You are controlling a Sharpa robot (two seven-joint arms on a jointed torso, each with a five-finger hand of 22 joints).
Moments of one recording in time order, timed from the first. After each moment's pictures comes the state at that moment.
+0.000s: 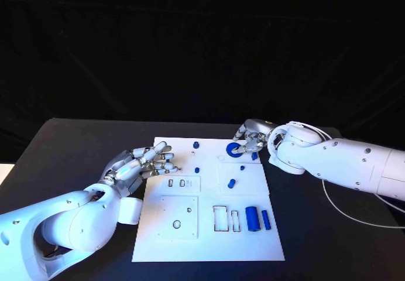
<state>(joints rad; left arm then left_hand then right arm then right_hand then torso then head) 1.16 -0.96 -0.04 1.85 0.11 -0.40 0.41 1.34 0.01 0.10 0.13 0.08 0.98 0.21 0.10 0.07 1.10 0.15 0.09 0.07 1.20 0.09 0.23 0.29 0.17 1.08 0.20 0.21 0.10 1.29 -0.85 -0.06 1.38 -1.37 -0.26 -0.25 1.32 -0.10 0.10 0.15 0.21 0.95 0.14 0.10 0.07 1.43 0.05 1.21 1.28 1.47 -0.03 1.50 1.31 0.05 1.47 0.08 1.51 1.31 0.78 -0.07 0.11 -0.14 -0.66</state>
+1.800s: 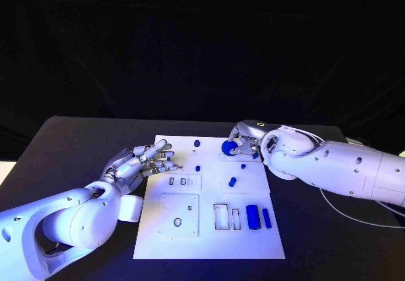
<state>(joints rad) 1.16 -0.96 -0.04 1.85 0.12 -0.40 0.41 1.34 0.01 0.10 0.13 0.07 0.98 0.21 0.10 0.07 1.10 0.15 0.08 0.07 1.20 0.09 0.23 0.30 0.17 1.08 0.20 0.21 0.09 1.26 -0.82 -0.06 1.43 -1.56 -0.32 -0.27 1.38 -0.05 0.21 0.06 0.15 1.05 0.14 0.12 0.07 1.47 0.04 1.31 1.31 1.47 -0.03 1.51 1.31 0.05 1.47 0.08 1.53 1.31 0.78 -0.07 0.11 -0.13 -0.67</state>
